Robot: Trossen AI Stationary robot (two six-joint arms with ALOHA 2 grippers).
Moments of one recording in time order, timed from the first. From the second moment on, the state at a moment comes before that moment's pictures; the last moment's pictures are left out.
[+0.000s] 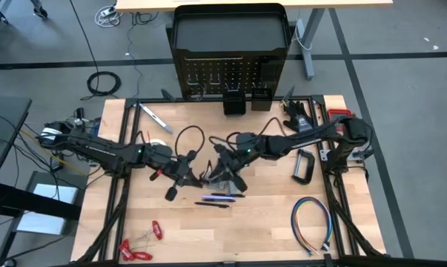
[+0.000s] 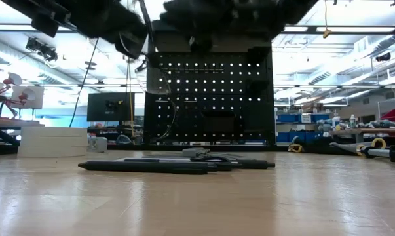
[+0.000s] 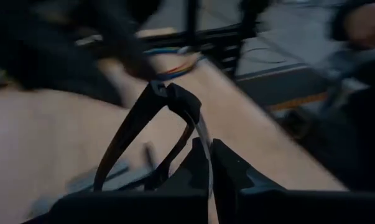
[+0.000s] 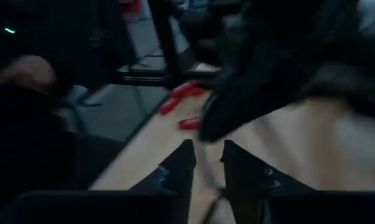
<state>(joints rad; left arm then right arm) -0.16 1.16 0.56 0.28 0.31 0.04 0.02 1.73 1.10 0.36 -0.46 0.03</state>
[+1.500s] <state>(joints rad) -0.16 1.34 0.57 0.64 0.43 0.05 -0.01 1.80 1.10 0.53 -0.74 0.08</state>
